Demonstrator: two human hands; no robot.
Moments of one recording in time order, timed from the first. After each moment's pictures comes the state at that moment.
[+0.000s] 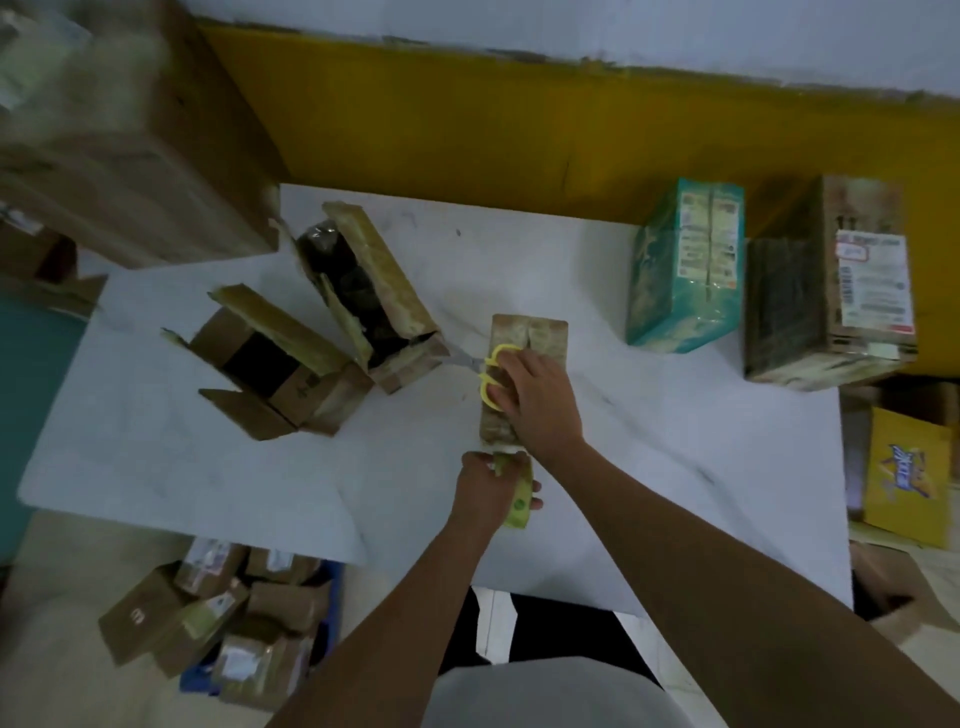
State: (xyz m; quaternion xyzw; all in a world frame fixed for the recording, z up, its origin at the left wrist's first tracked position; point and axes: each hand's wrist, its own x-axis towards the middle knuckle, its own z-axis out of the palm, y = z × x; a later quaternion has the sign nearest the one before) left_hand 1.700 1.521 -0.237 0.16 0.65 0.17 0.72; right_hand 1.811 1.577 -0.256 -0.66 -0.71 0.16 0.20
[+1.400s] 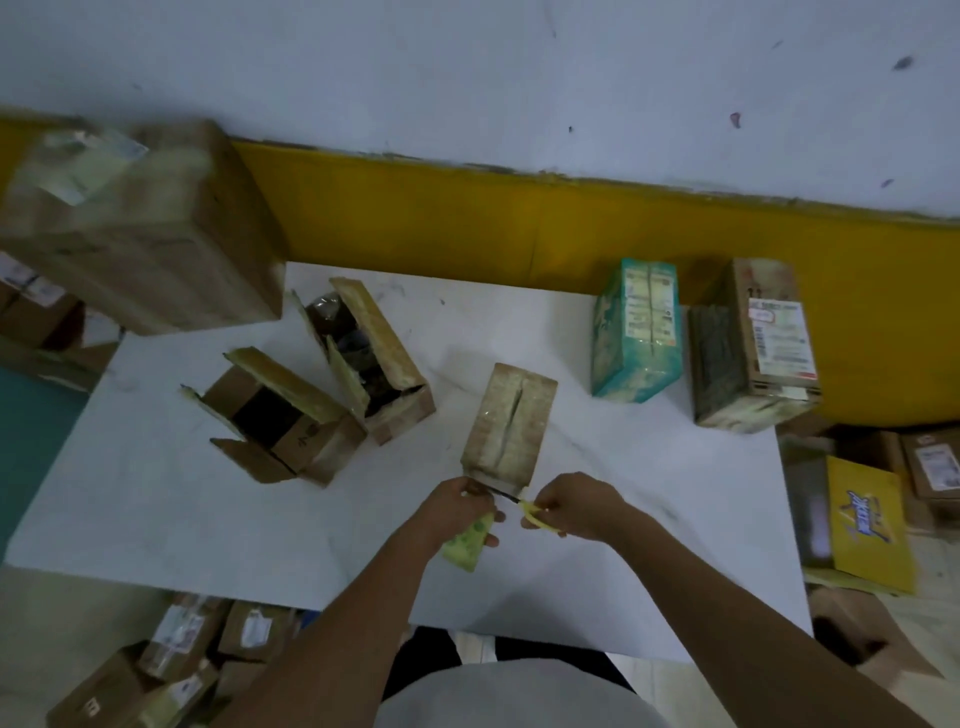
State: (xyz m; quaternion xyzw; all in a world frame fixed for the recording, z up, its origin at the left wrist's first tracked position) left_hand 1.662 1.544 -0.211 0.31 0.58 0.07 0.75; right_hand 1.867 1.511 -0.192 -0.66 -0.59 0.45 -0.11
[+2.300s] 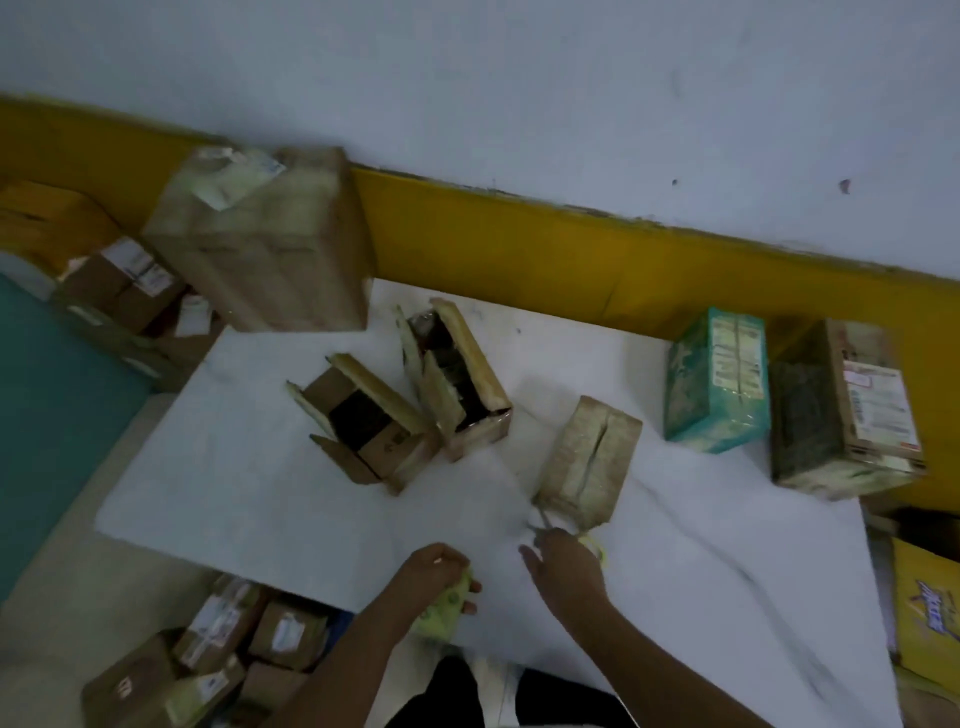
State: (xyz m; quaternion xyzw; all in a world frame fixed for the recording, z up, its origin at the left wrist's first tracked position) left_hand 1.532 1.507 -0.224 0.20 0.62 0.15 0.75; right_hand 1.736 1.486 -0.243 -0.74 -0.60 0.30 -0.03
